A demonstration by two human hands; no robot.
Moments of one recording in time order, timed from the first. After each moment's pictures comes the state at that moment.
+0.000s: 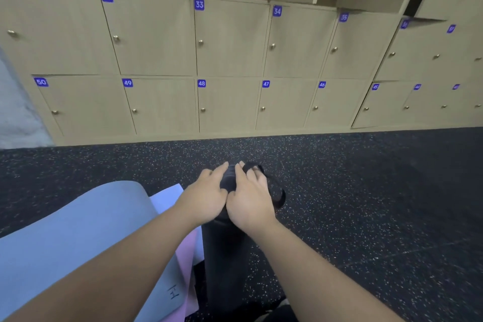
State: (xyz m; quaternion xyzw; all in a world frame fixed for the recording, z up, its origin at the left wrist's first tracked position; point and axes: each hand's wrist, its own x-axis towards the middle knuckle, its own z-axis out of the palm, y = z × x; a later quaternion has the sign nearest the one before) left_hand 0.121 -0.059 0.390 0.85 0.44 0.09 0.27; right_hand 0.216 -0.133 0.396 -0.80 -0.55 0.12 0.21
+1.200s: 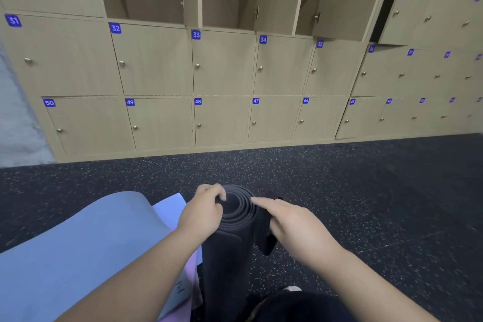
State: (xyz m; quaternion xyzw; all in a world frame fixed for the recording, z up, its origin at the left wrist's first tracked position) left_hand 0.062 -0.138 0.399 0.82 0.44 0.21 0.29; right_hand 0.196 -0.294 0.450 -0.74 -0.65 0.04 0.17
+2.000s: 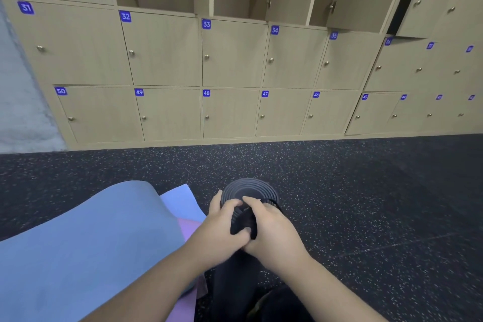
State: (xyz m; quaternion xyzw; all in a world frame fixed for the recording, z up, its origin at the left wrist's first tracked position) left_hand 0.041 -0.178 0.386 0.84 0.34 0.16 0.39; right_hand 0.158 -0.262 0.412 -0.75 -0.64 0.05 0.20
